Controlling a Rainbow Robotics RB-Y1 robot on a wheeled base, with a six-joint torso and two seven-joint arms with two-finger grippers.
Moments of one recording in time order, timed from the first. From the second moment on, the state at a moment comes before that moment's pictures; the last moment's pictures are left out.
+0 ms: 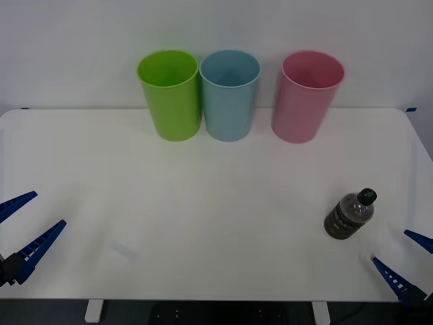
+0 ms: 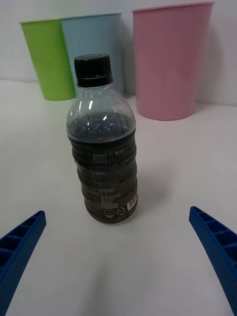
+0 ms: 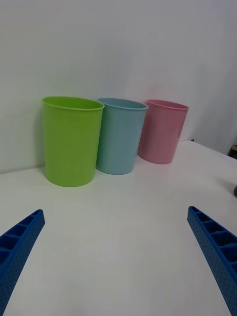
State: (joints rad) right arm 0.31 -0.47 -0.38 -1.27 0.94 -1.15 0.40; left arm 0.35 0.40 0.52 -1.66 -0.96 -1.22 0.00
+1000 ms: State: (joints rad) right arm 0.21 -0.41 -0.26 -1.27 0.94 -0.99 0.43; left arm 0.35 0.40 0.52 -1.66 -0.96 -1.22 0.00
